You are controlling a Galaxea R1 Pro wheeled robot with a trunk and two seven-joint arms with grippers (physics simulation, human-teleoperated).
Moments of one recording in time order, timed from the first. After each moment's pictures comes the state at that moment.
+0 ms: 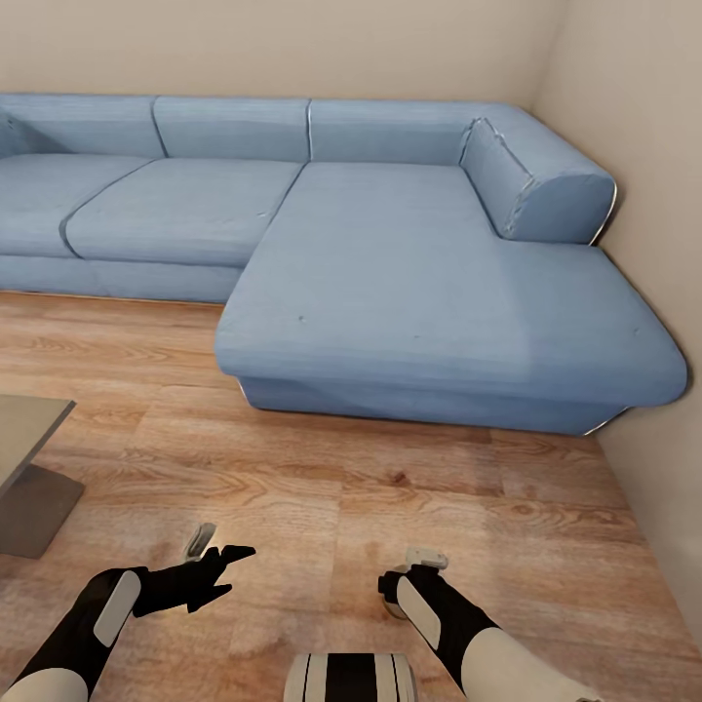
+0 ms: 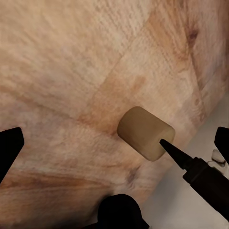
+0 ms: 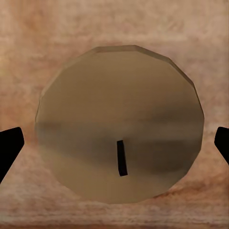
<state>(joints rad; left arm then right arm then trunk) -0.50 0.16 0.28 -0.70 0.48 0.96 -0.55 -0.64 0.17 0.38 -0.40 -0.57 0.37 -0.41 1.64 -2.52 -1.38</state>
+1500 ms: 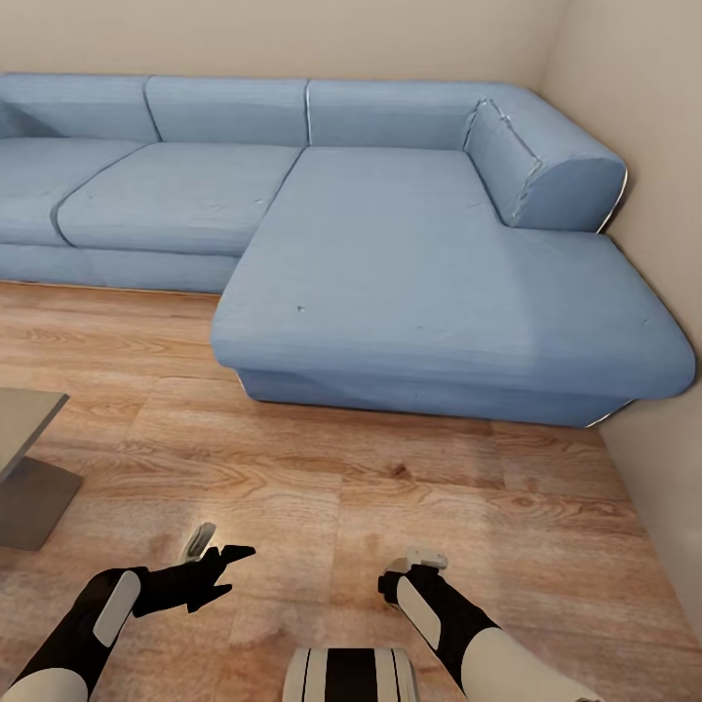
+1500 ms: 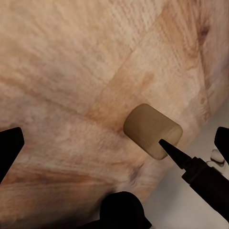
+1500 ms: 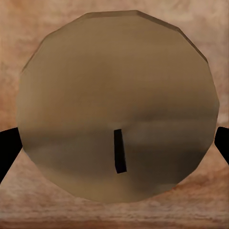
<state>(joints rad) -0.50 0.16 0.29 -0.70 0.48 0.96 -0.56 -0.64 0.17 0.38 -0.40 -0.57 0.37 -0.41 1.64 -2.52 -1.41</state>
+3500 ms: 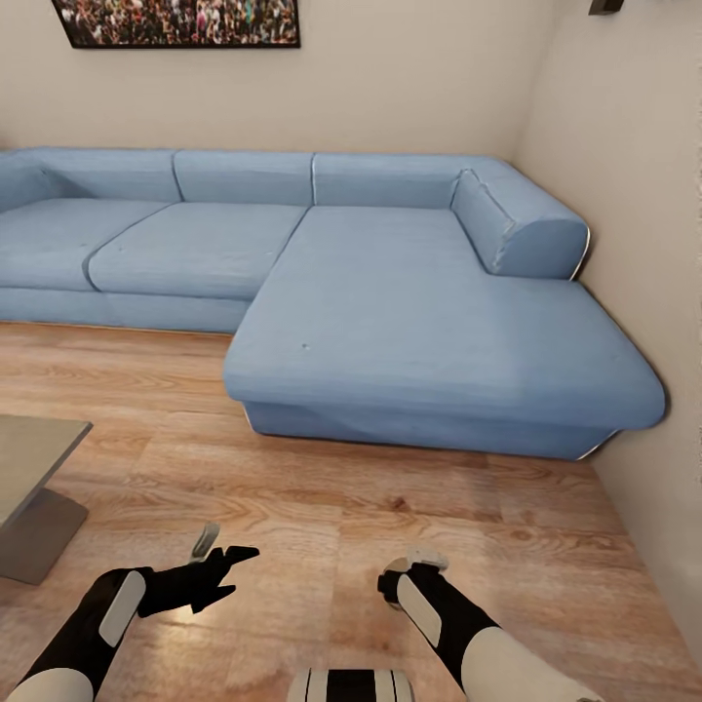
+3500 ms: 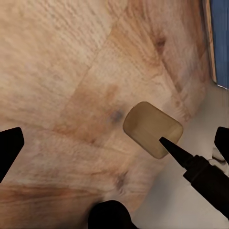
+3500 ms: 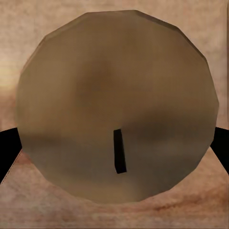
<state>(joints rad) -0.50 0.15 0.28 -0.70 0.47 0.96 -0.55 -0.64 0.17 0.37 -0.41 -0.58 0.37 -0.42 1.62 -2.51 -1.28</state>
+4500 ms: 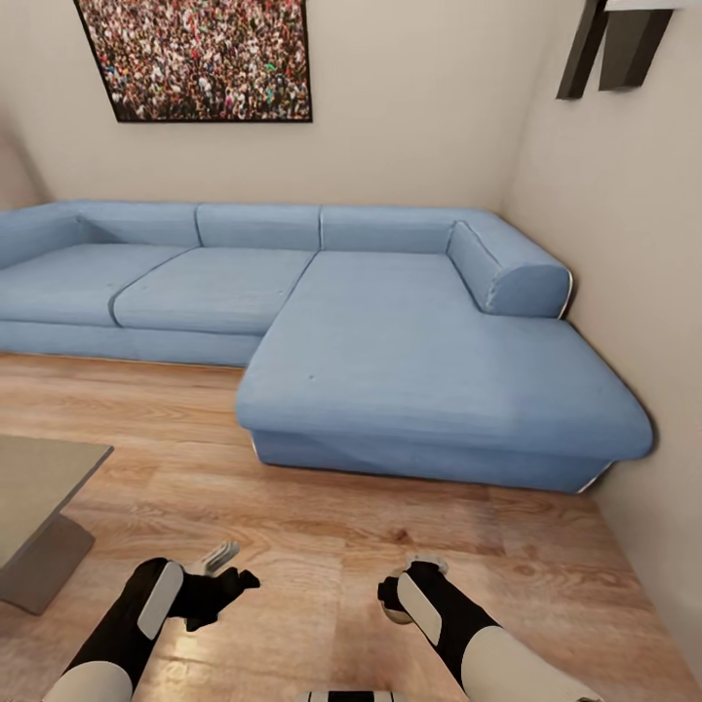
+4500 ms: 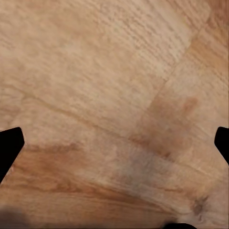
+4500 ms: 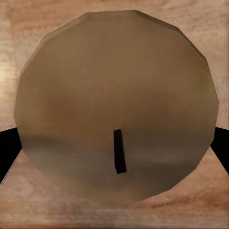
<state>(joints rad) -0.50 0.05 0.23 -0.75 0.47 0.92 0.02 -0.65 0.17 0.36 -0.41 -0.58 0.46 -0.43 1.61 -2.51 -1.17</state>
